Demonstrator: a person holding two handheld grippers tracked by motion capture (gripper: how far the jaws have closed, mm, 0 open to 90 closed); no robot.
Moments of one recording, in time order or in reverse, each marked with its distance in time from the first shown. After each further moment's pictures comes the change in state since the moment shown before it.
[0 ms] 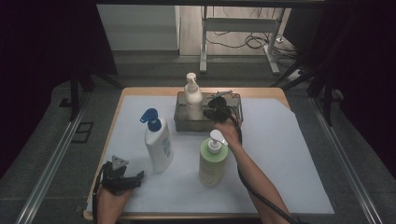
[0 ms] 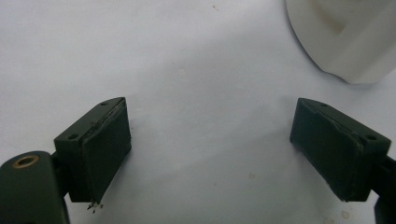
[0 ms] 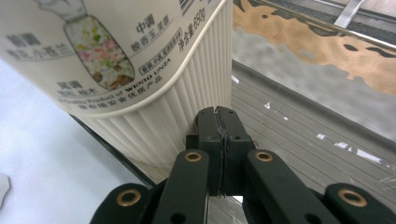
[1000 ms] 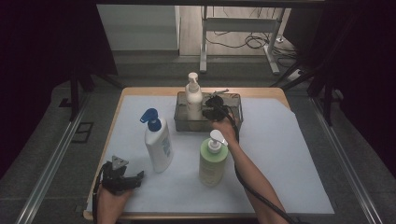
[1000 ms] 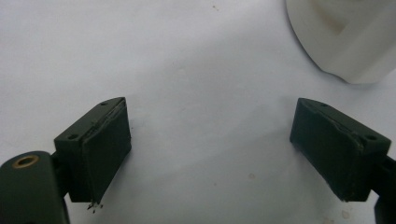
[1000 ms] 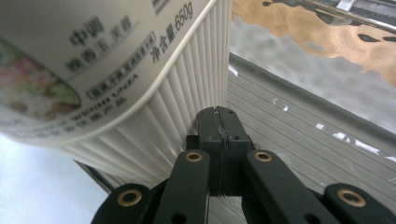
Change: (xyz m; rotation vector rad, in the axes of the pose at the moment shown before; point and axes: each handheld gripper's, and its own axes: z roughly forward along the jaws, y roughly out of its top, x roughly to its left) left arm 0.000 0.000 0.000 0.000 0.000 0.000; right arm -0.002 0.004 0.017 0.045 -0.013 0.028
